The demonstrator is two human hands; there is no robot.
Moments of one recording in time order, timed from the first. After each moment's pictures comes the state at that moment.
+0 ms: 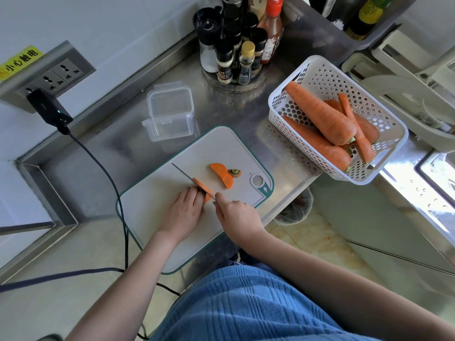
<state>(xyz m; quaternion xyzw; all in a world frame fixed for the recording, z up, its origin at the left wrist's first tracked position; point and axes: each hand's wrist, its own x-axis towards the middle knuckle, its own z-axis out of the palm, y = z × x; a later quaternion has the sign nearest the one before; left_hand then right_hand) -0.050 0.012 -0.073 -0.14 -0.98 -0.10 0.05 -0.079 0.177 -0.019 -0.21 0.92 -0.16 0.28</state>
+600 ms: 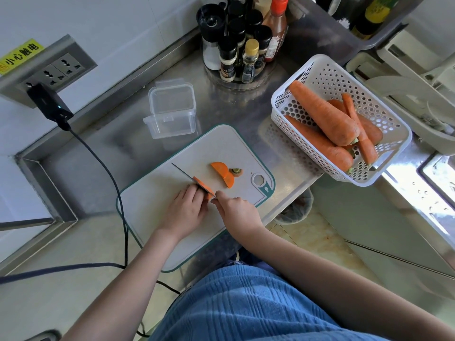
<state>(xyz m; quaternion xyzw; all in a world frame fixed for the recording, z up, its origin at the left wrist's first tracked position) -0.053 0.017 -0.067 -0.10 -0.98 -0.16 0.05 -0.084 0.174 -0.026 -0.21 0.92 -0.16 0.29</state>
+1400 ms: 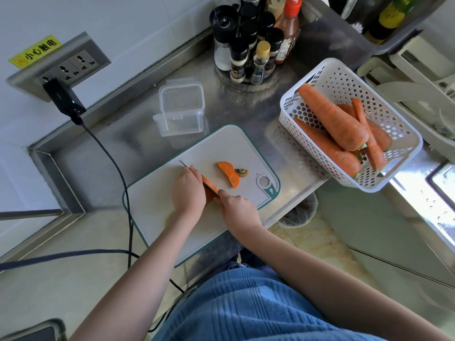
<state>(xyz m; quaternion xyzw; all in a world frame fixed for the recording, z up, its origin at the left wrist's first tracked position) -0.101 0.040 -0.043 0.34 -0.91 -0.22 -0.02 -0.087 0.164 -0.038 -0.20 0.92 -0.15 0.32</state>
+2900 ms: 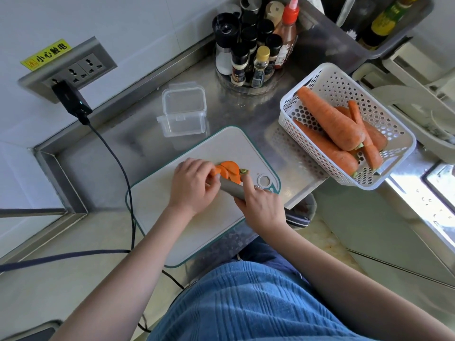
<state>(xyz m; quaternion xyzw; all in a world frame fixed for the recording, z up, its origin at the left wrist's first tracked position) -0.092 0.018 -0.016 -0.03 -0.97 -0.22 0.06 -0.097 0.196 -0.012 -0.20 0.97 -0.05 0.08</state>
